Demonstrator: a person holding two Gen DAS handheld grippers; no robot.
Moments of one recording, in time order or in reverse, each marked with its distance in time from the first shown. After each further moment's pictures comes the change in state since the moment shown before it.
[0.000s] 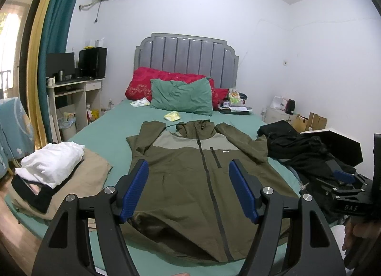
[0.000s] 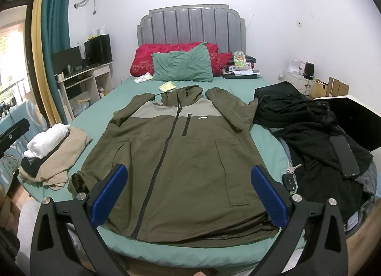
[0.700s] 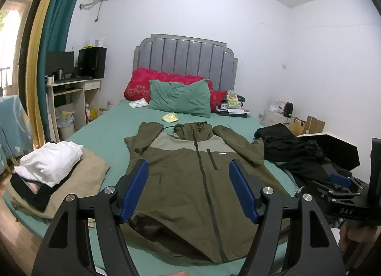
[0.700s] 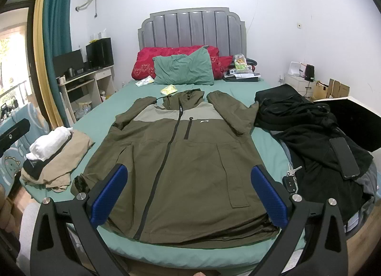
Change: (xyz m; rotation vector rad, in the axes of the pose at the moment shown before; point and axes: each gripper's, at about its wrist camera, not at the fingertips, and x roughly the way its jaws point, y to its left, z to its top) left arm -0.003 -0.014 0.005 -0.008 -0.002 -0.010; right arm -0.007 0.004 0.004 0.008 -0.017 0.012
